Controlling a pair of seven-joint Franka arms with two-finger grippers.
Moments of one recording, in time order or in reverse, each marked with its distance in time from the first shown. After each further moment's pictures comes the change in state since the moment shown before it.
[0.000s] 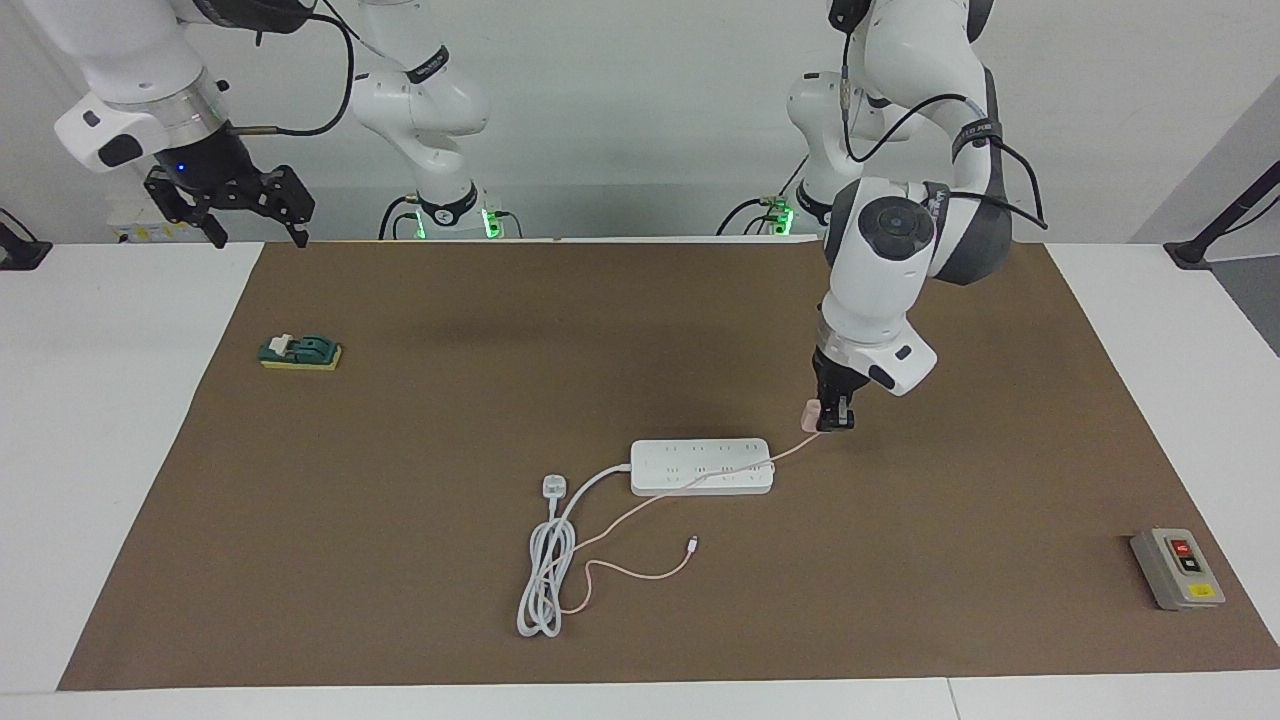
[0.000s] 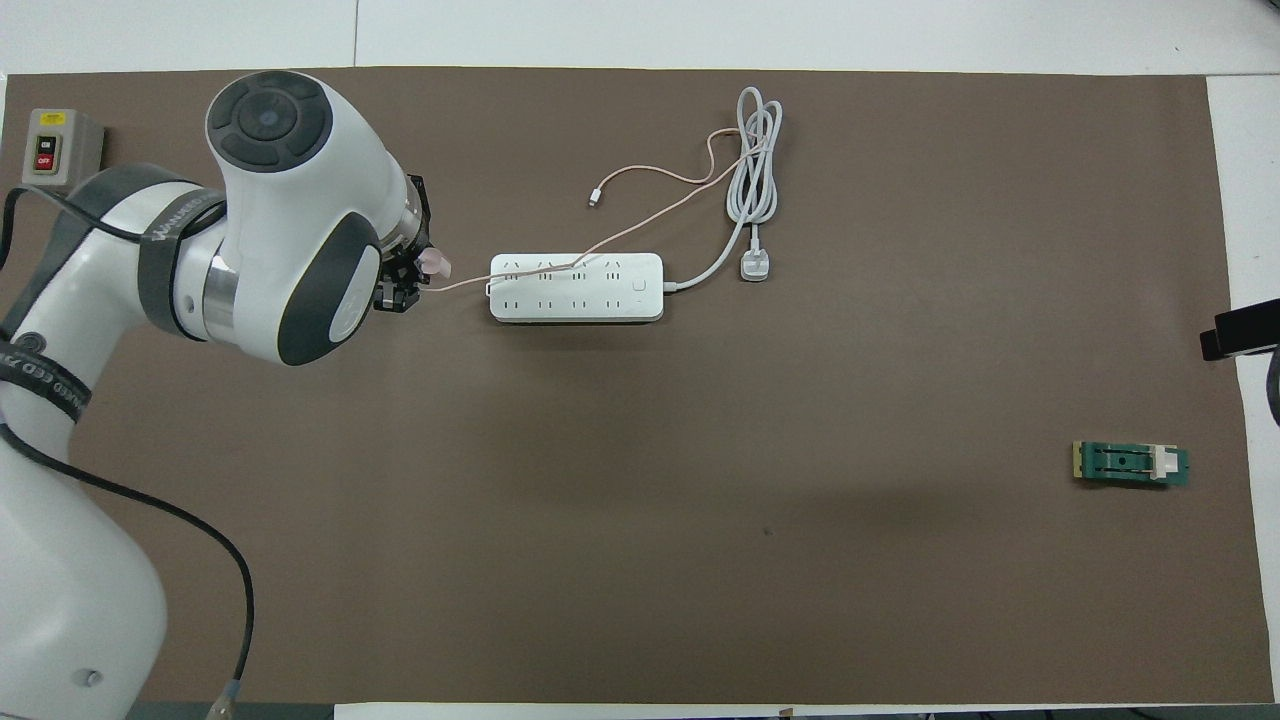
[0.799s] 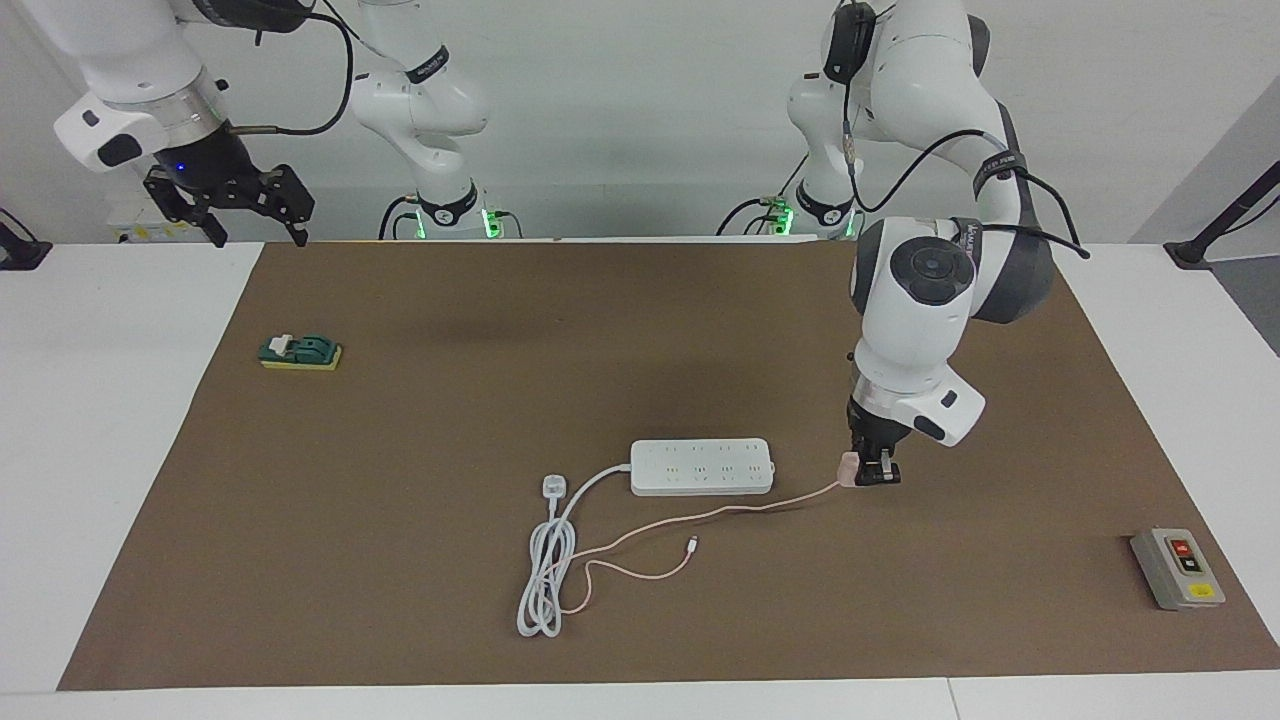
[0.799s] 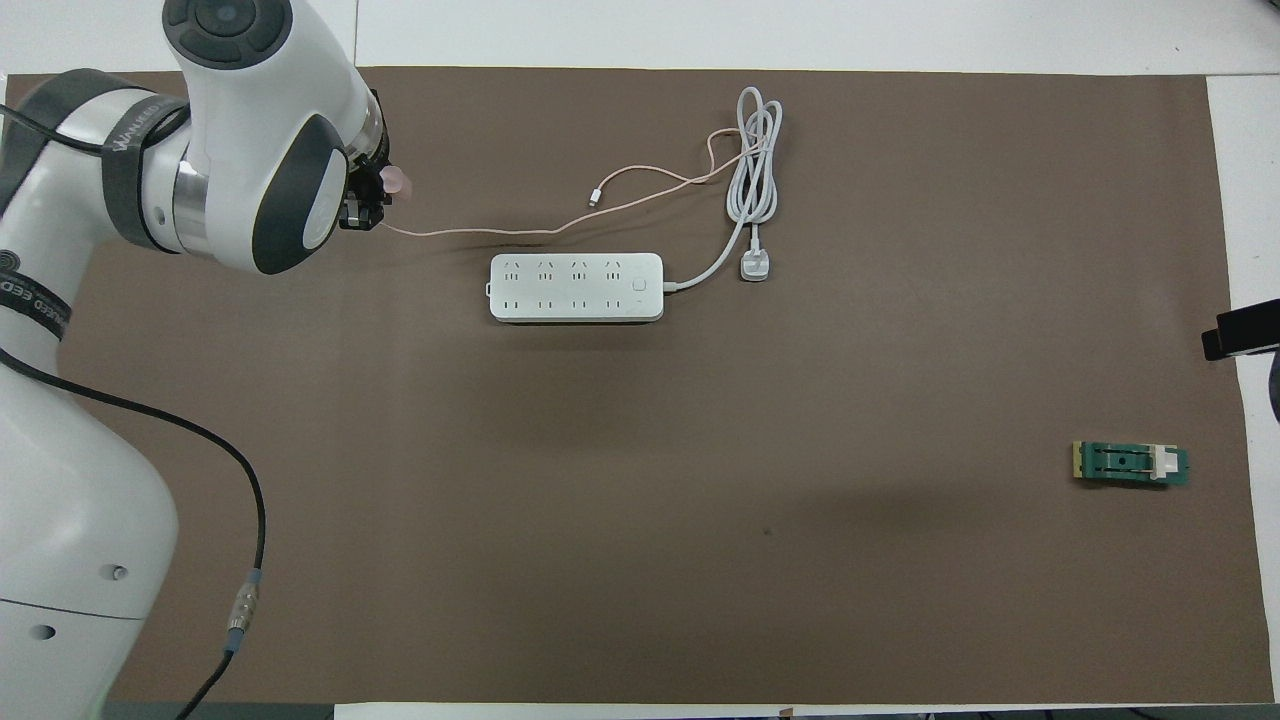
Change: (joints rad) left arm 0.024 0.155 0.044 0.267 0.045 -0.050 -0.006; right arm -0.001 0.000 0.000 0.002 0.000 0.000 0.000
